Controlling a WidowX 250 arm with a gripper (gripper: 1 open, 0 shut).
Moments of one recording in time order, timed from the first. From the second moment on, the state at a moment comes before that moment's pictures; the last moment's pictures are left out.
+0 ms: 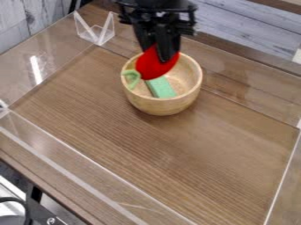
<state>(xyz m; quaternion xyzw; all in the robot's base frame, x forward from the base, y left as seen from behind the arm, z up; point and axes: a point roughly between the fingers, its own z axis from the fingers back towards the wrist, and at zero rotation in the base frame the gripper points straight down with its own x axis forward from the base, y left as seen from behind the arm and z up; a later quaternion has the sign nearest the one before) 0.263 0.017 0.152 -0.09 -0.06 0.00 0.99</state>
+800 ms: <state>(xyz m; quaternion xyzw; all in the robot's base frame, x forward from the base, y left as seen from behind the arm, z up) 0.266 0.028 0.176 -0.09 -0.06 -0.02 0.99</state>
